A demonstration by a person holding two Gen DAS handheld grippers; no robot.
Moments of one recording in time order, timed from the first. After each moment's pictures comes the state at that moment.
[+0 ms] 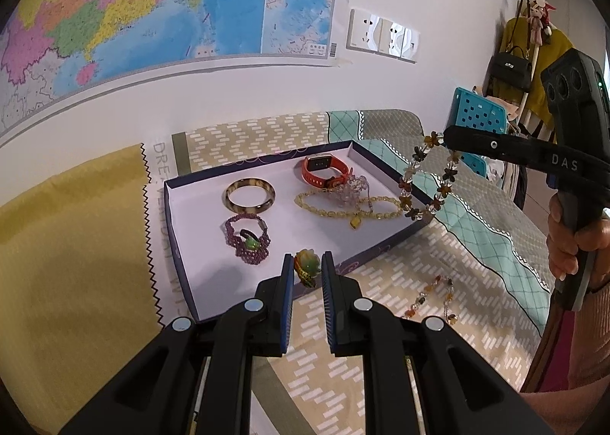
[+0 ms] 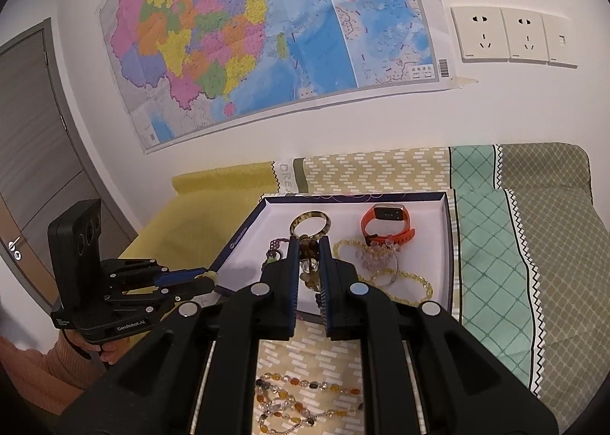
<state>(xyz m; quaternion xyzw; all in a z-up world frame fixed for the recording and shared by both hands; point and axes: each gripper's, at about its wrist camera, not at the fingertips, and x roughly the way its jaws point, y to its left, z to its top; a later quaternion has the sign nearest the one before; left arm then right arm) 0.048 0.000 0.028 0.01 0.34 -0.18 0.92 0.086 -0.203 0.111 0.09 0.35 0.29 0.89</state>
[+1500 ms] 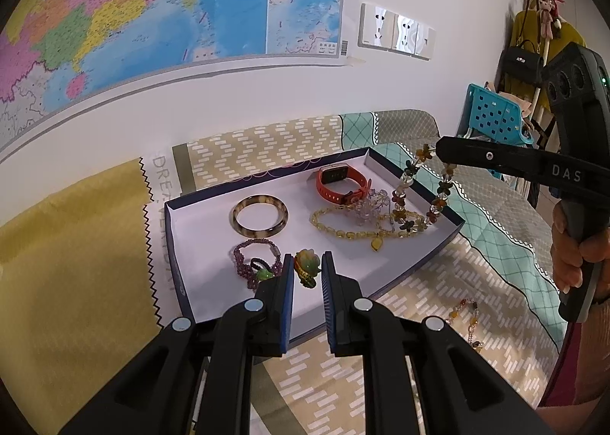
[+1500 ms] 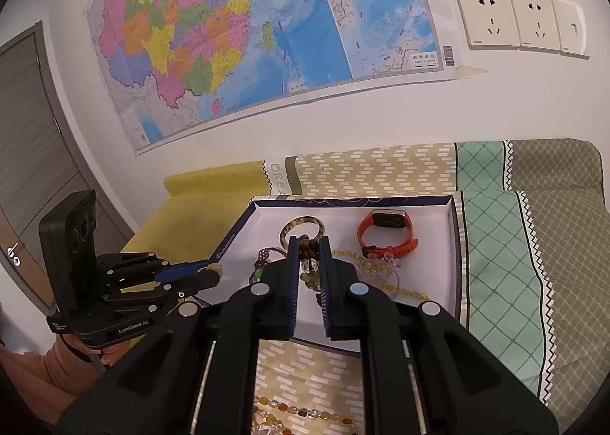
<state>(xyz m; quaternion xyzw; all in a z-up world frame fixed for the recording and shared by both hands) 0.084 -0.005 0.028 0.03 0.34 -0.16 0.92 0.119 -0.193 0.096 0.10 0.37 0.29 0.88</state>
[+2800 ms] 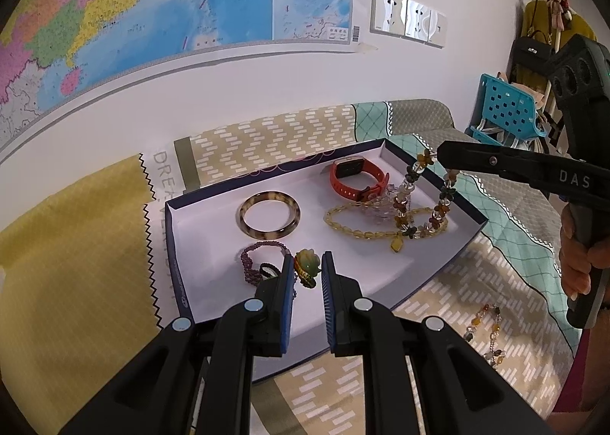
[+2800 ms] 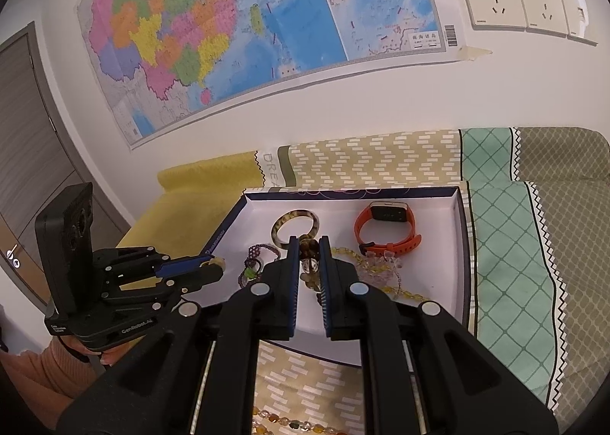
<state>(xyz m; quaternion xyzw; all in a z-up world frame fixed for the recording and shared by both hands) 0.108 -0.008 0.017 0.04 0.36 -0.14 0.92 0.137 -0.186 0.076 0.10 0.39 0.29 0.87</state>
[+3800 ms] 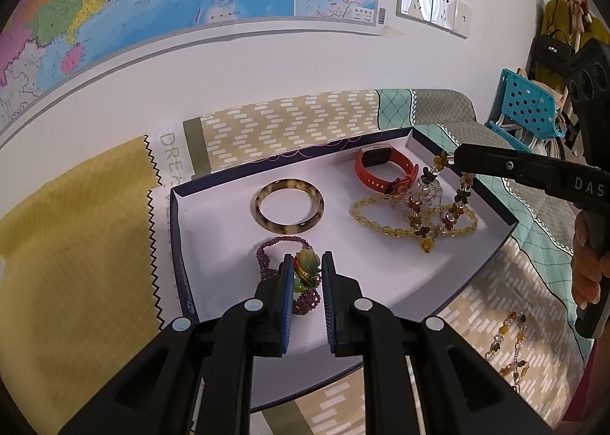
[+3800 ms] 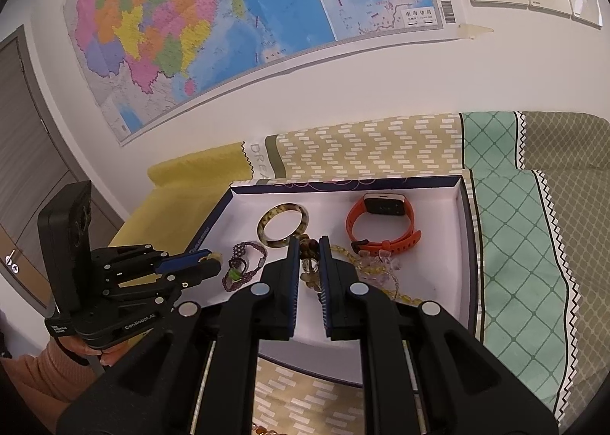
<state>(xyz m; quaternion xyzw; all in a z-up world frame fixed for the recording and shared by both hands) 0.130 0.000 0.002 0.04 0.39 -0.12 0.91 0.158 -0.182 0.056 0.10 0.41 0.28 0.86</state>
